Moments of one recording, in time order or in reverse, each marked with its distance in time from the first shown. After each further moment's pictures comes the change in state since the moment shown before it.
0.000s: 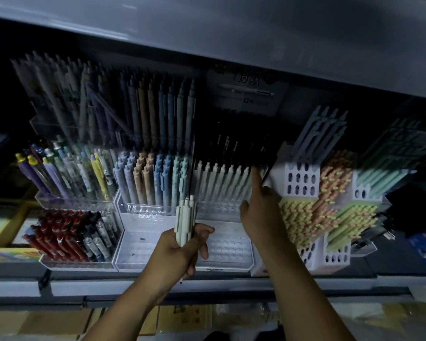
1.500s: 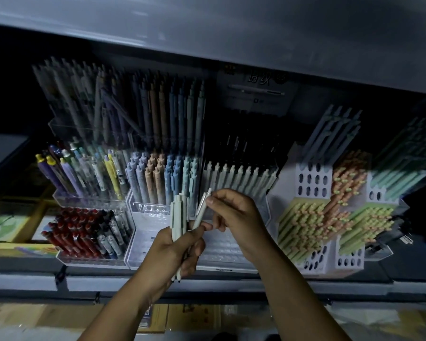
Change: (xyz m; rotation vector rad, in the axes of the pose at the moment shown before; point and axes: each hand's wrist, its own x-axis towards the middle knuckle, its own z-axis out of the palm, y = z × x) left_hand -0.005 0.009 -0.018 -0.249 -0.065 -0.074; right_hand -0.022 -0.058 0.005 1.097 -0.355 0.022
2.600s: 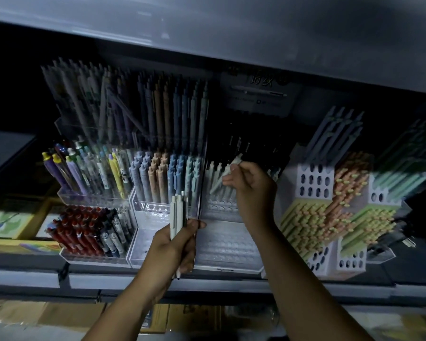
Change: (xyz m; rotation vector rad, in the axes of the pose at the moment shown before) left_hand -0.002 -0.004 -0.001 -0.006 0.164 0.017; right_hand 0.048 0.010 -0.012 -0.233 0.480 -0.382
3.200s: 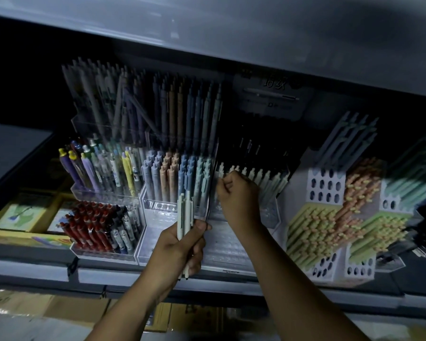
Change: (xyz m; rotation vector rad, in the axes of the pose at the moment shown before) left_hand -0.008 0.008 -0.003 -0.056 -0.046 0.018; right_hand -0.004 0.027 0.035 -0.515 -0.090 -0.198
